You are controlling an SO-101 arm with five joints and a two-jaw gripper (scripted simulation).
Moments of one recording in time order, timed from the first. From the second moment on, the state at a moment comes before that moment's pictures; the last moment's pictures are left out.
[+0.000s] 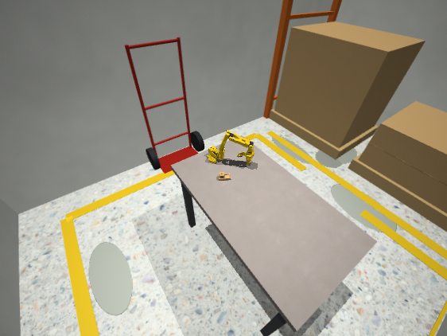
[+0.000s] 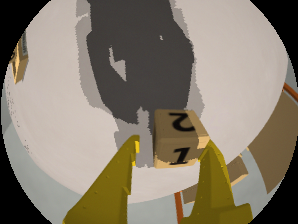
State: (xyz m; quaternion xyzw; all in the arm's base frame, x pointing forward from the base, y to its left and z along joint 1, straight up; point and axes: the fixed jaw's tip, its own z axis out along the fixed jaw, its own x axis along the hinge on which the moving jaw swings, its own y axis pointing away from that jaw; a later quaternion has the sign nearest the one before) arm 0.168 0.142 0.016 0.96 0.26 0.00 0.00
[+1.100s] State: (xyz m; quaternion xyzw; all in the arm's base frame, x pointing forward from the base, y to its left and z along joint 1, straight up) arm 0.164 0.145 0.015 0.96 0.26 0.00 0.00
